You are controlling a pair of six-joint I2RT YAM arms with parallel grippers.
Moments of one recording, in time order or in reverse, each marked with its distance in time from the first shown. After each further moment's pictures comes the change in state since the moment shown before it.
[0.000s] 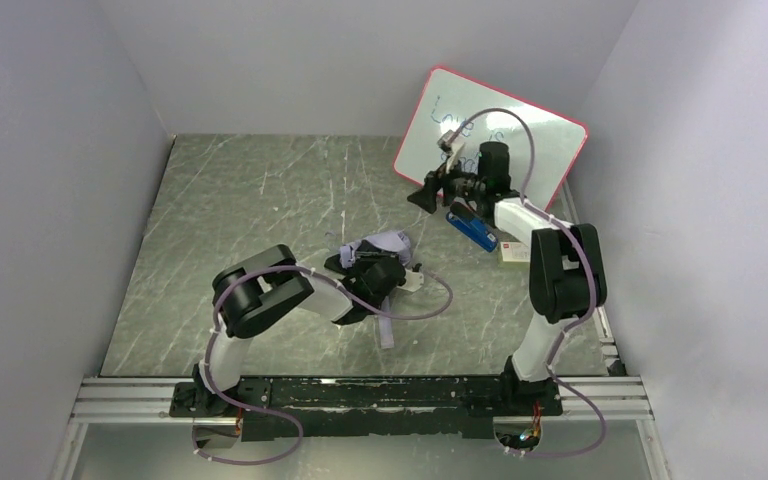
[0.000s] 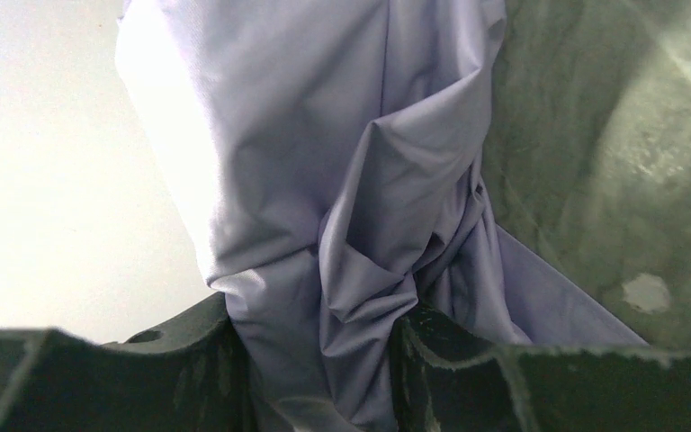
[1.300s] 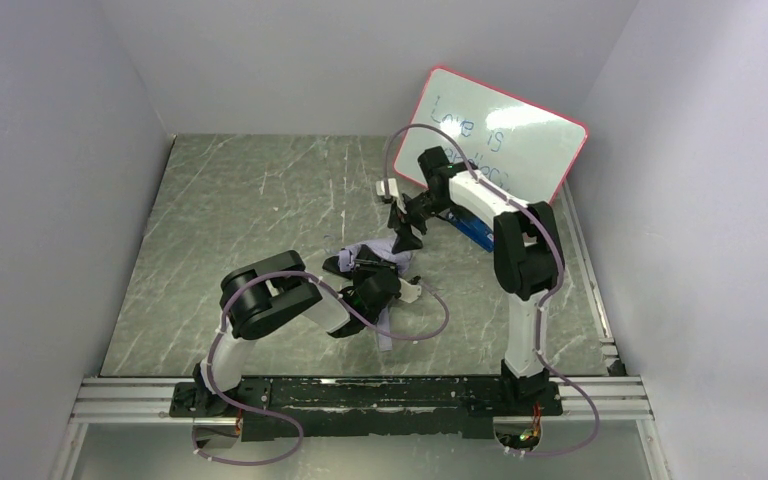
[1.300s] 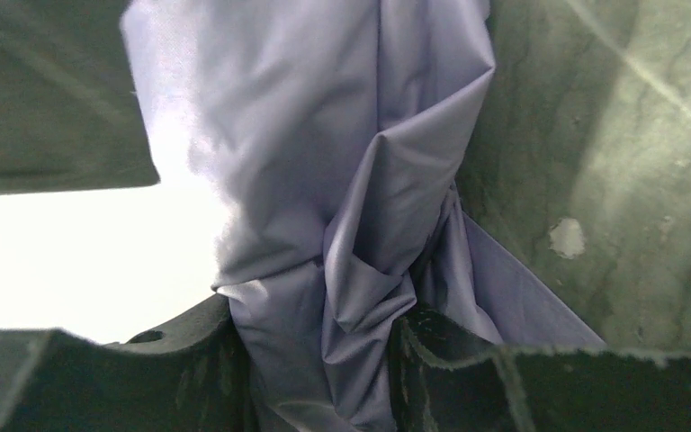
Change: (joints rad) left arm -0.043 0.037 -0.095 0.225 -0.061 0.142; right arm 0.226 0.302 0.482 -1.144 -0.106 -1.111
